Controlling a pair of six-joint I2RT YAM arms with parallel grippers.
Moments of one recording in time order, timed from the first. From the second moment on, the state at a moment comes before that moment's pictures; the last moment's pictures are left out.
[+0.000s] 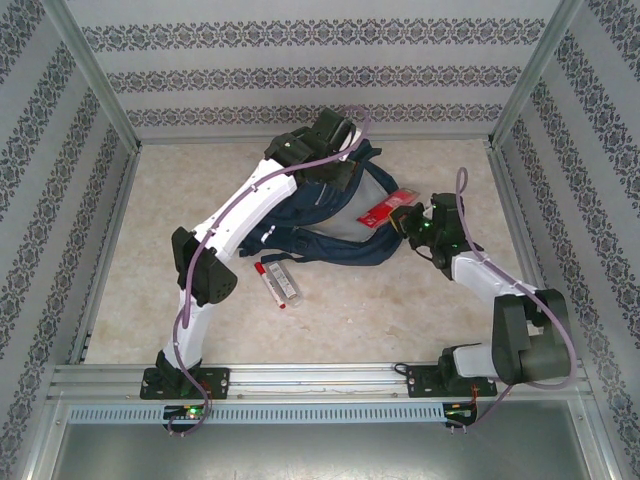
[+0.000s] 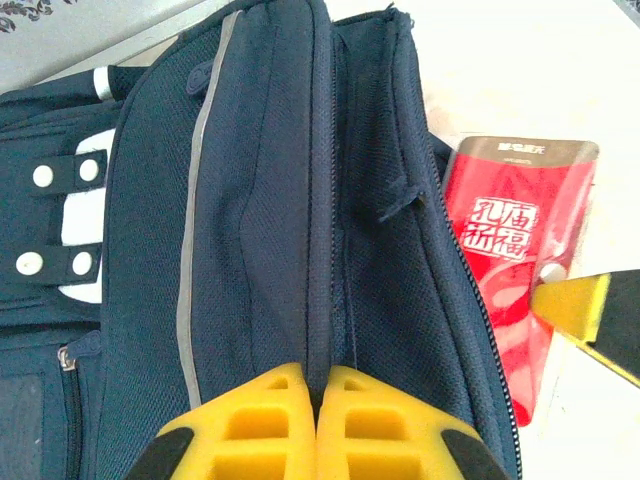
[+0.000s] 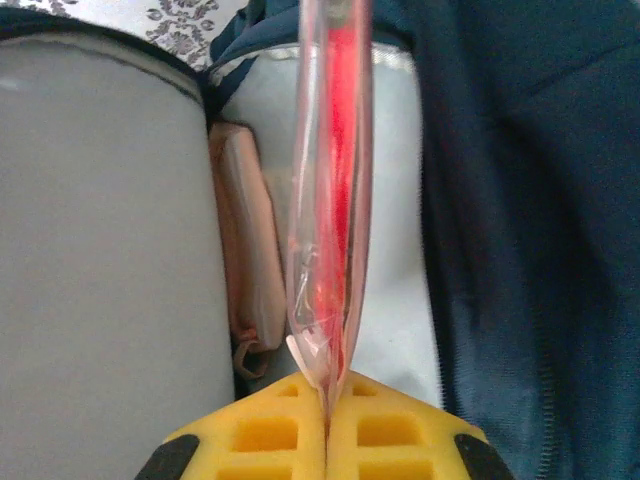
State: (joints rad) left arm -0.67 2.15 2.37 -1.06 -0.05 -0.14; right arm 0.11 1.35 0.65 0.17 -0.44 1.18
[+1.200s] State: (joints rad) left arm -0.65 2.09 2.36 -1.04 0.04 -0.15; right arm 0.33 2.17 1.09 0.88 -0.68 1.36
